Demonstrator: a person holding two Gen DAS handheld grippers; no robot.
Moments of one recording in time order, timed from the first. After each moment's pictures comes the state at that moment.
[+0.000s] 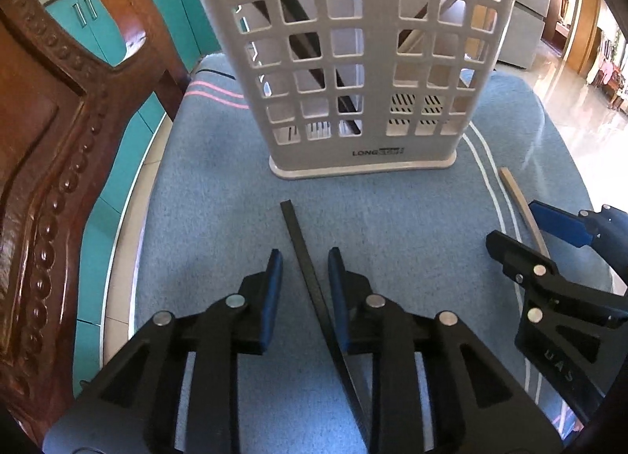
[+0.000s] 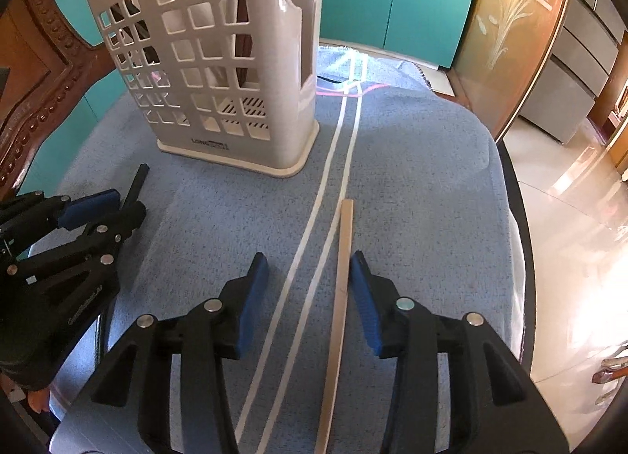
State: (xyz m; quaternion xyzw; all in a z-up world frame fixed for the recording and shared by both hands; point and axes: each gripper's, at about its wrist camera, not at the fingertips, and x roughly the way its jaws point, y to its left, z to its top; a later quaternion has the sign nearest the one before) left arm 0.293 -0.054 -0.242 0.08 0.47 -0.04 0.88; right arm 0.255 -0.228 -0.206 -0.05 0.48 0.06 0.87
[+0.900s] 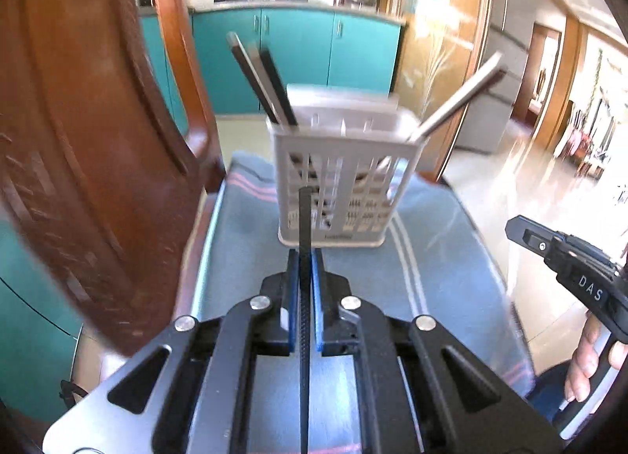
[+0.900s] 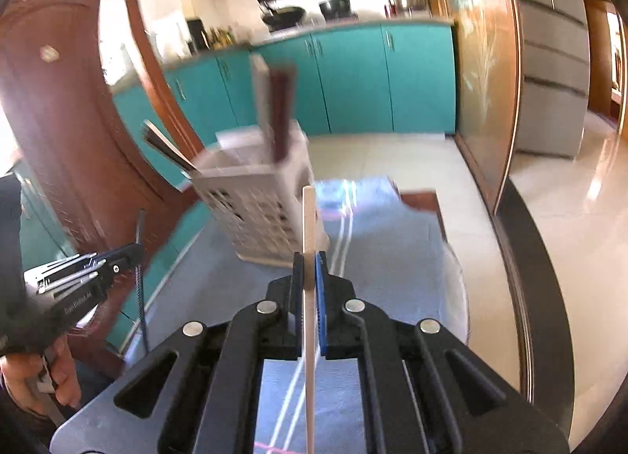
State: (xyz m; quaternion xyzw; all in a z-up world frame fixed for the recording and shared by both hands) left arm 0.208 -0.041 -0.127 -0.01 0.33 -0.09 0.94; right arm 0.163 -0.285 -0.077 0.07 0.31 0.12 0.94
